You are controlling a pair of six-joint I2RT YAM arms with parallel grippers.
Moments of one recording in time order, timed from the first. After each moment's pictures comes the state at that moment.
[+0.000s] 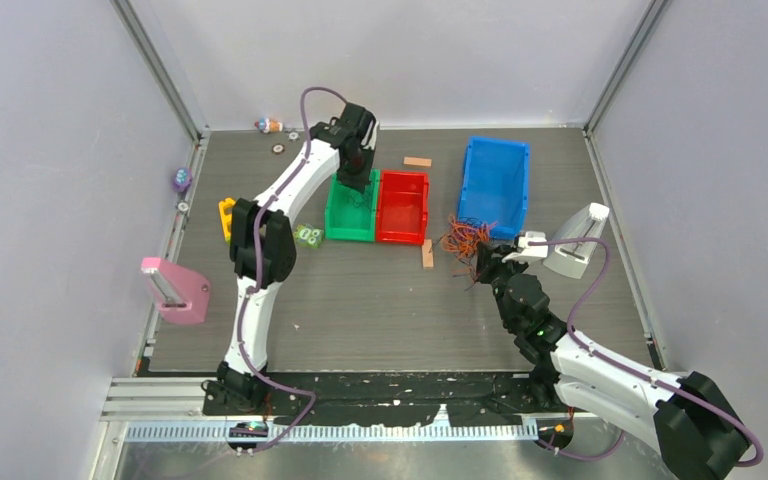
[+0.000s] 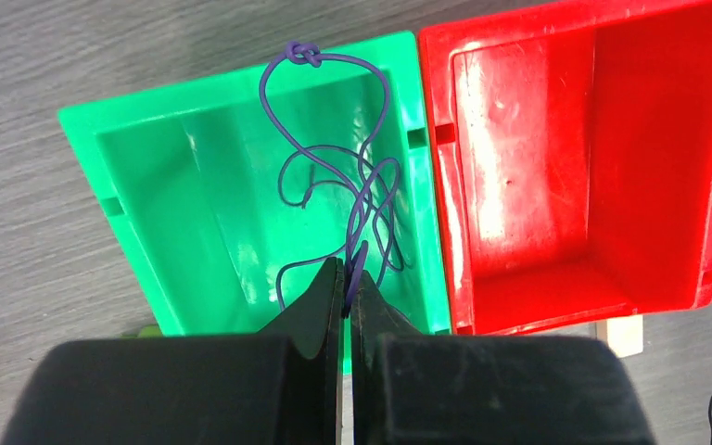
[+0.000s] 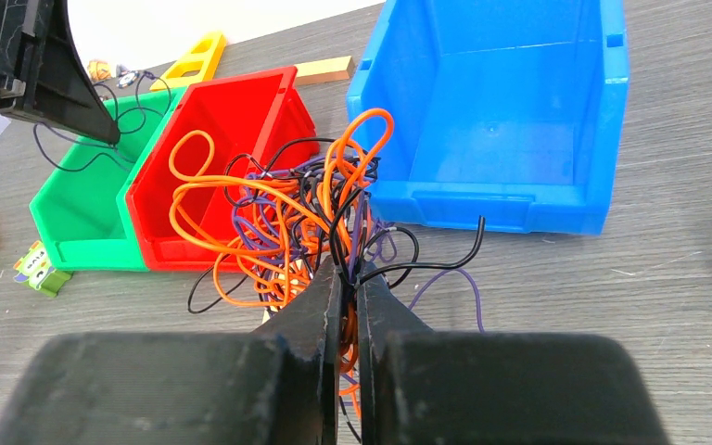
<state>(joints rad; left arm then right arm) -0.44 2.27 2.16 -0.96 0.00 -0.18 0.66 0.81 0.17 0.58 0.57 0.37</state>
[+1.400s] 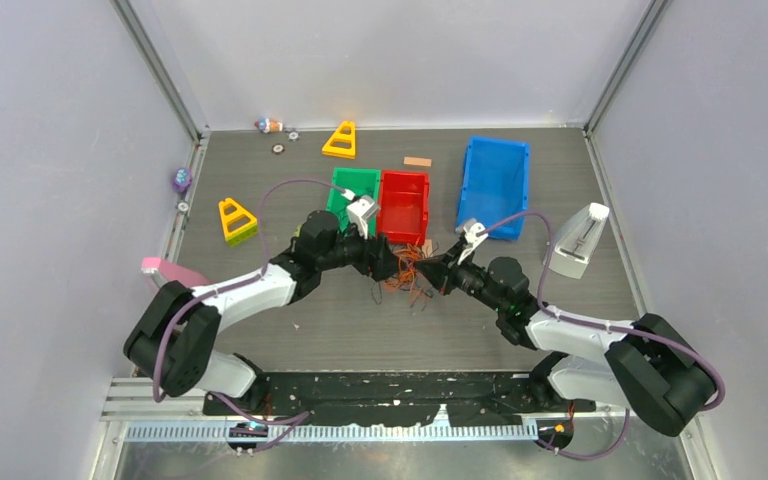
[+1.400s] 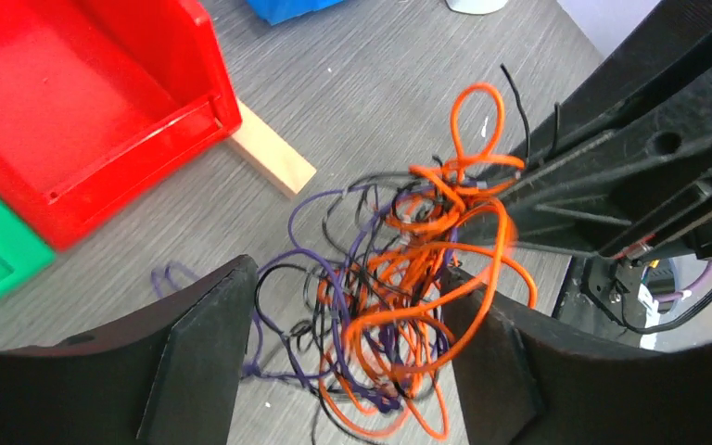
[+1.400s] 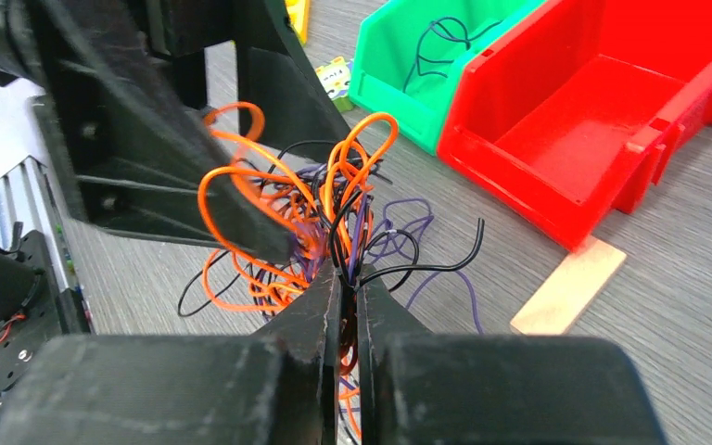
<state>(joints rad) -0.62 1.39 0.67 0.36 0.46 -0.30 0.66 1.16 0.25 0.84 -0.20 0.32</state>
